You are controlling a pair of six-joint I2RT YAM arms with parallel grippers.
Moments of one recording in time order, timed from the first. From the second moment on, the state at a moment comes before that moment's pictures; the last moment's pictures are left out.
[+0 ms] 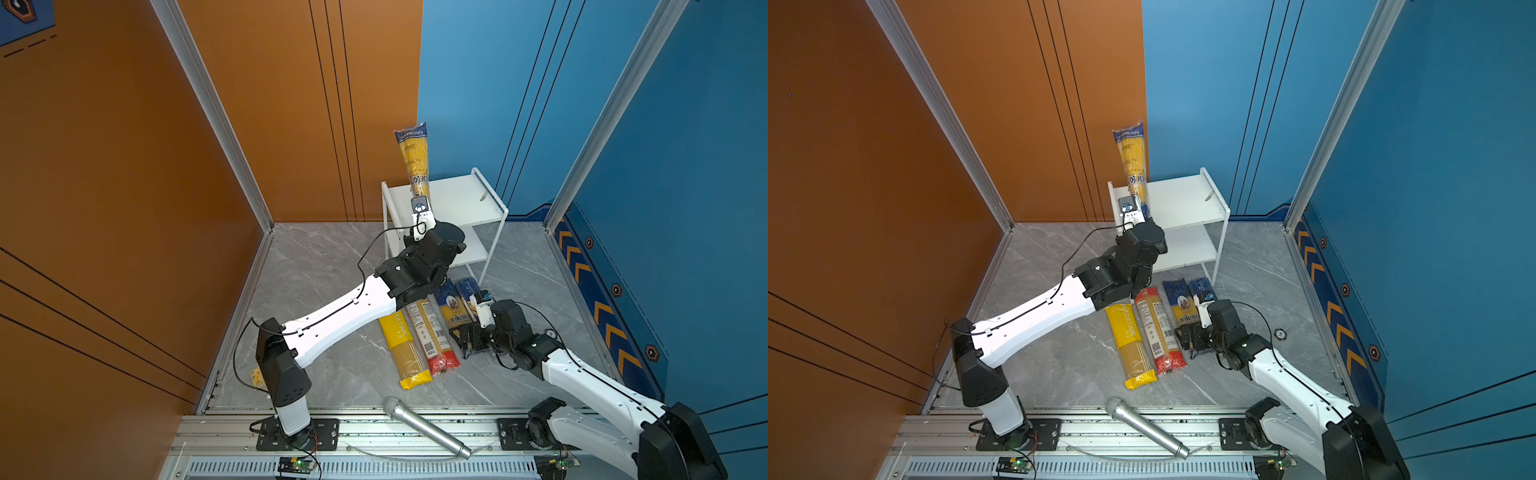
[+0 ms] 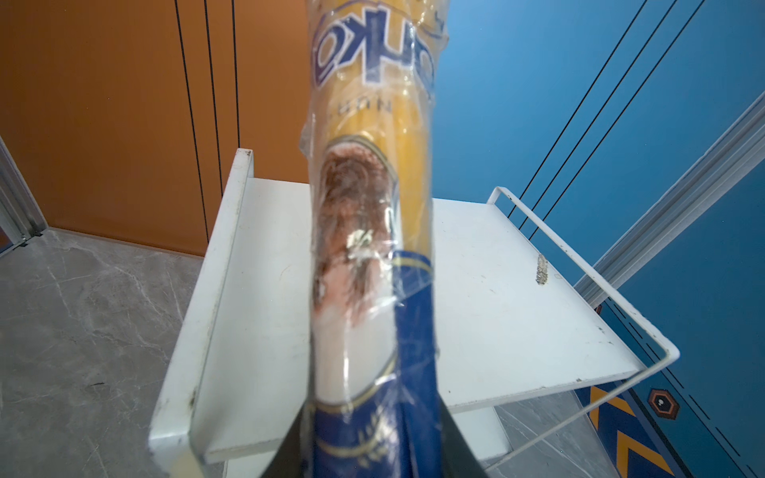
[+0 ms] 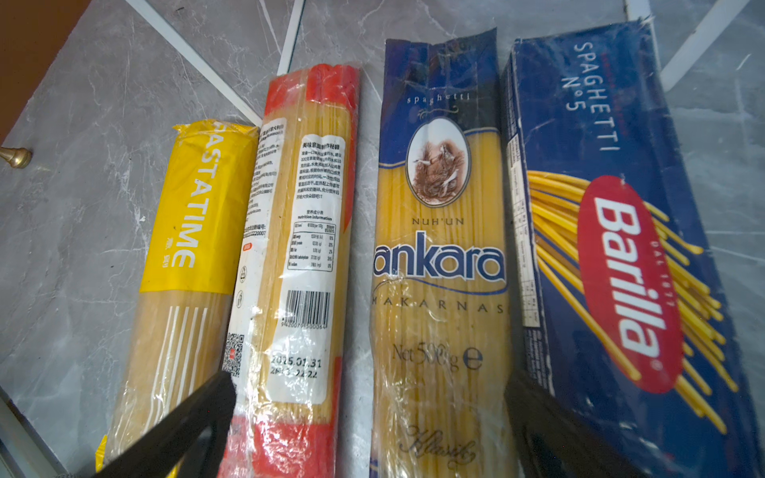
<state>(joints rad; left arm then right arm) -0.97 1.75 1.80 -0.33 -0.92 -0.54 0.48 1.03 0.48 -0.22 -0.14 0.29</state>
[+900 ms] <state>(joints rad) -0.97 1.75 1.76 -0.32 -0.93 -0.54 0.48 1.03 0.48 -0.22 -0.14 0.29</state>
